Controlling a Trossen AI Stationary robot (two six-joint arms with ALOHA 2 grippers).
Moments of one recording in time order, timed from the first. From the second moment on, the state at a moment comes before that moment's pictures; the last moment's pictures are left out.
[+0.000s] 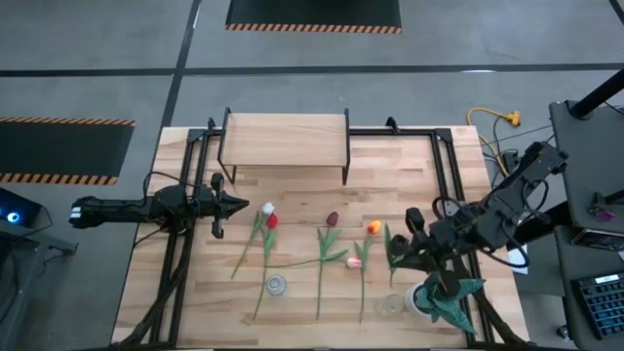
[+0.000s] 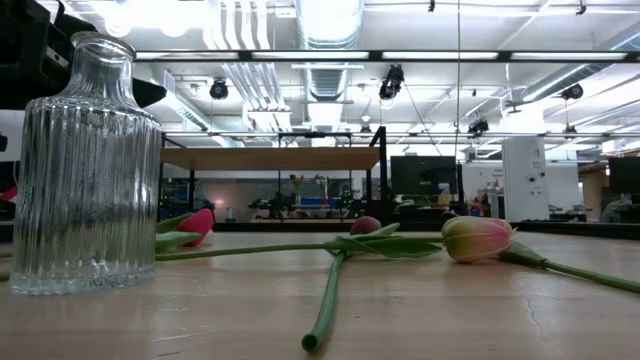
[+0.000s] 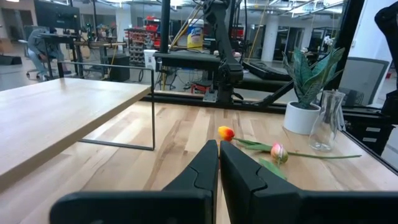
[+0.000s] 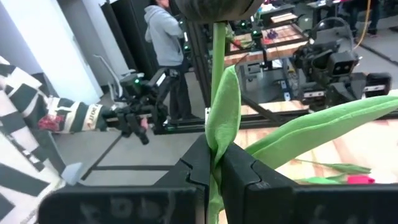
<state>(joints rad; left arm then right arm) 0.00 0.12 0.01 0.09 -0.11 -0.06 0.73 1.03 1.01 -0.09 0.42 0.35</state>
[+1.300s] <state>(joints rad) 0.00 0.12 0.01 0.09 -0.11 -0.06 0.80 1.22 0.97 -0.07 0.41 0.31</state>
